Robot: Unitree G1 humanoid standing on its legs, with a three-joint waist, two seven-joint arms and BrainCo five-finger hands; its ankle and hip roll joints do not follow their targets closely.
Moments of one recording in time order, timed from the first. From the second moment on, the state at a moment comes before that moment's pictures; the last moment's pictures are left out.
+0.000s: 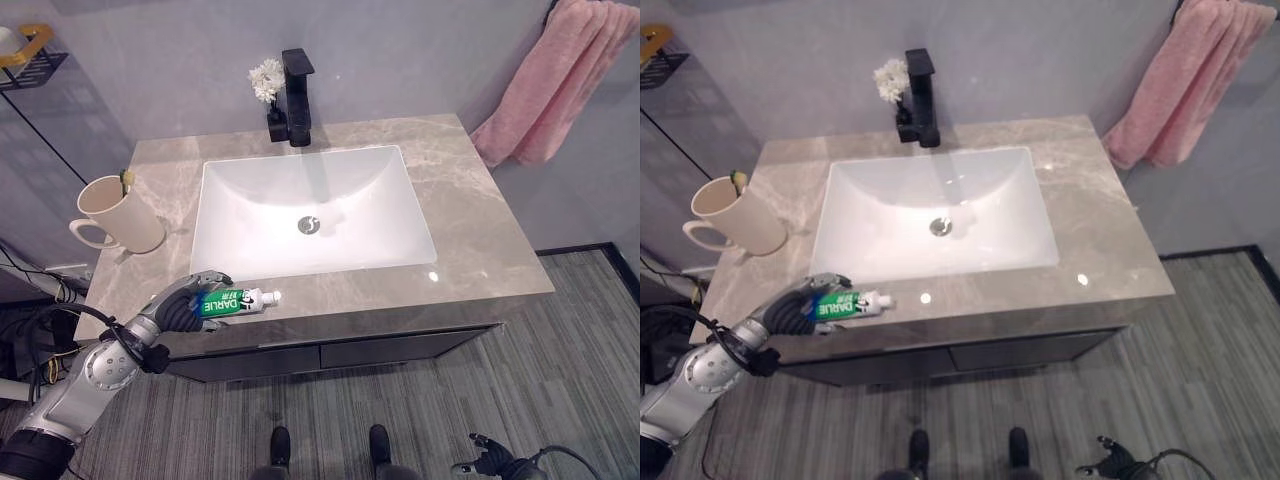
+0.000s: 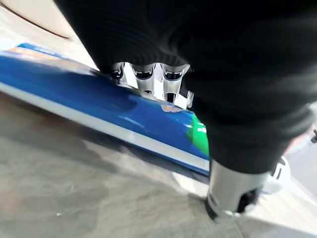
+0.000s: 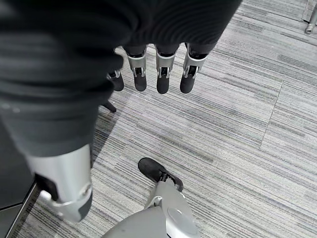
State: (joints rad) left arm 0.00 0.90 -0.18 0.12 0.08 -0.31 -0.09; right arm 0.02 -0.47 0.31 1.17 -0.09 -0.13 0.05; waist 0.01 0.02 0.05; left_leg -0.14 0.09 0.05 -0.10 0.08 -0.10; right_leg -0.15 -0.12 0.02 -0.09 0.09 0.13
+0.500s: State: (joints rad) left arm 0.00 0.89 -0.20 0.14 0.05 -0.30 -0.09; right arm 0.03 -0.47 0.31 1.19 -0.09 -0.13 0.05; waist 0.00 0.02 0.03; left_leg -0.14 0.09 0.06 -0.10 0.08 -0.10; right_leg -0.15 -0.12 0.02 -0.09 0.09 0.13
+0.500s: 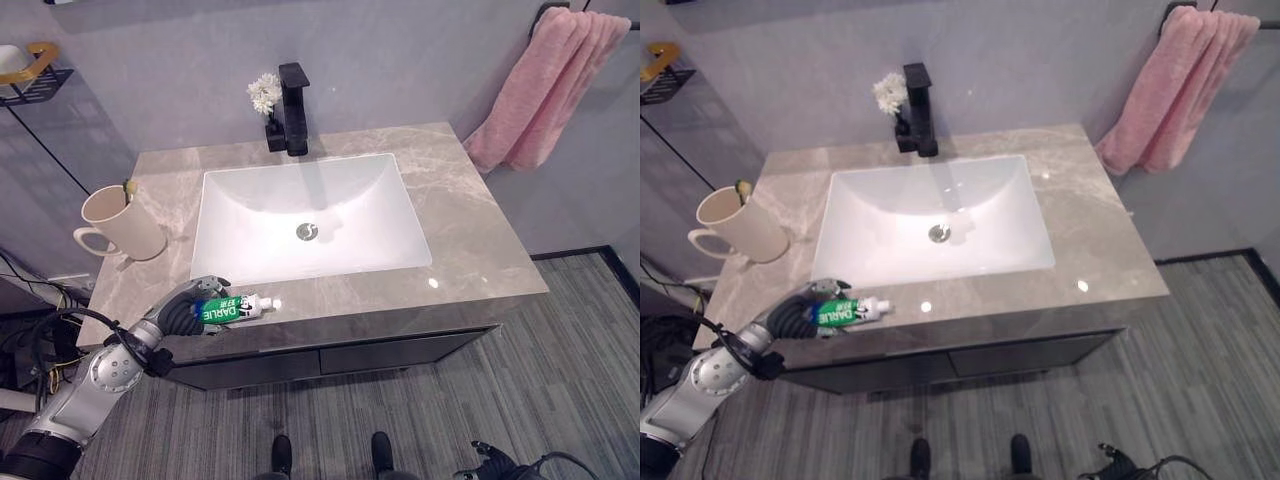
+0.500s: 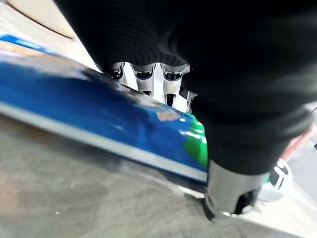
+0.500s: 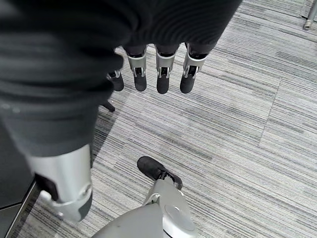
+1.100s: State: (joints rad) left arm -0.06 0.83 -0.17 0.20 0.00 -0.25 -0.09; right arm 0.03 -0.47 0.32 1.19 -0.09 -0.13 0.05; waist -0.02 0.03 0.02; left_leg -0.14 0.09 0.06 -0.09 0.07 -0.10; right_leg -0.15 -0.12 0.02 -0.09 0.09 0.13
